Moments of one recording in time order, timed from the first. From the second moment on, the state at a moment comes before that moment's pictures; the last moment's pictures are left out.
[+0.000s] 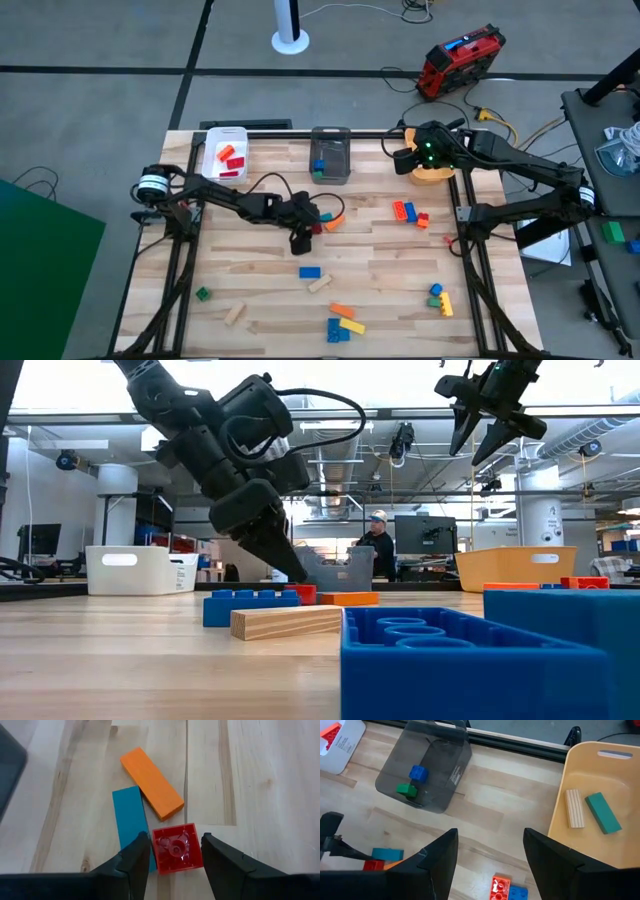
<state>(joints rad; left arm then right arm) 0.01 1.75 0.87 0.03 -0.06 -0.03 -0.41 1.12 1.16 -0.99 0.25 0.76</state>
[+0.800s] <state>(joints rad) -0.02 1.80 0.87 0.04 -0.07 -0.06 -0.41 1.12 1.16 -0.99 0.25 0.75</state>
